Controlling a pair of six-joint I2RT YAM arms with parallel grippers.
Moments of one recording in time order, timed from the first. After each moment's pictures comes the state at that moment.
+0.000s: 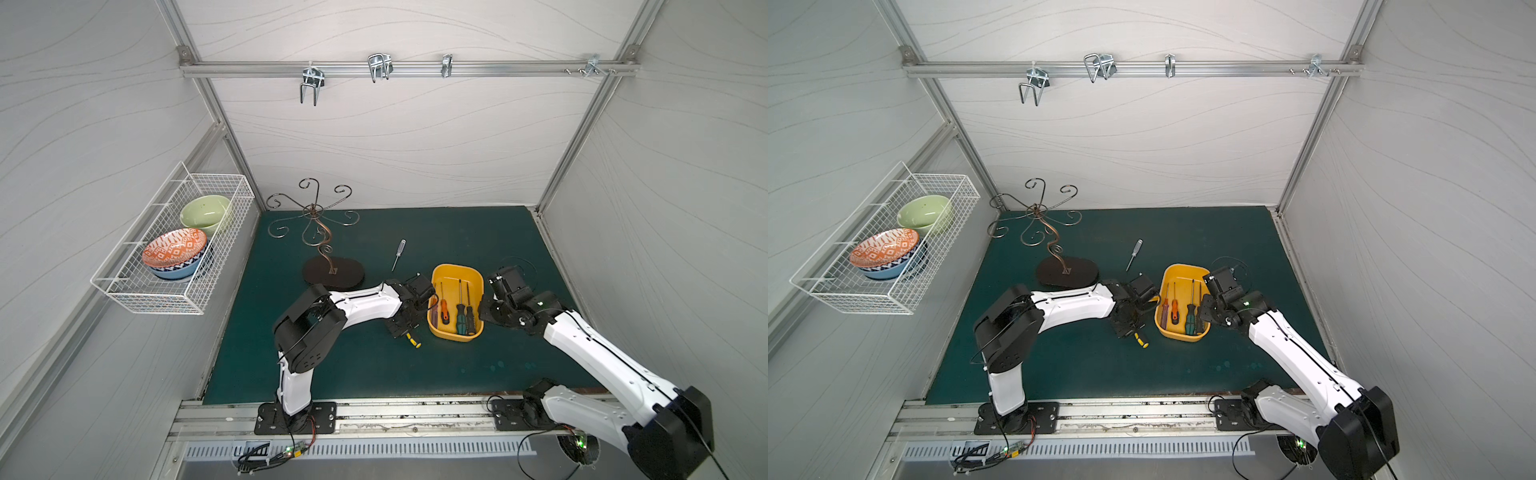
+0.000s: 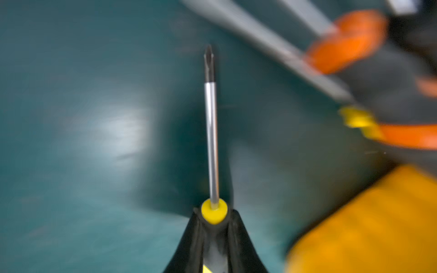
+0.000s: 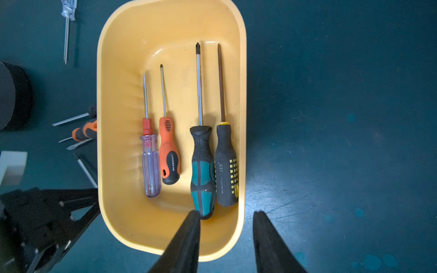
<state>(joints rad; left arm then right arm) -0.88 1.84 1.17 -0.77 -0.03 -1.48 0.54 1.05 0.81 -0.84 0.11 0.67</state>
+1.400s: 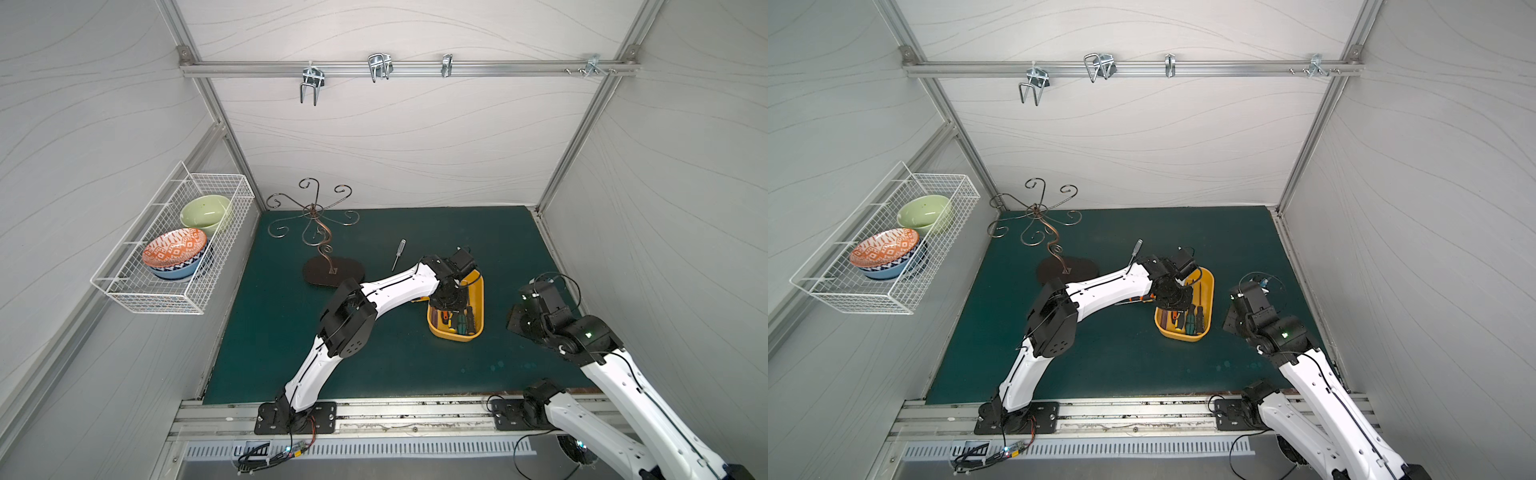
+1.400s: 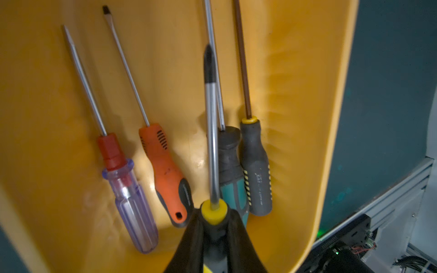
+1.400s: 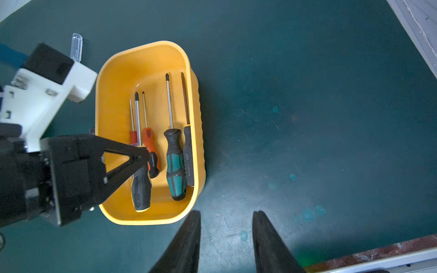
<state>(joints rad) -0.94 2.23 1.90 -0.90 0.16 -0.73 0.50 0.75 0.84 -1.10 0.24 0.72</state>
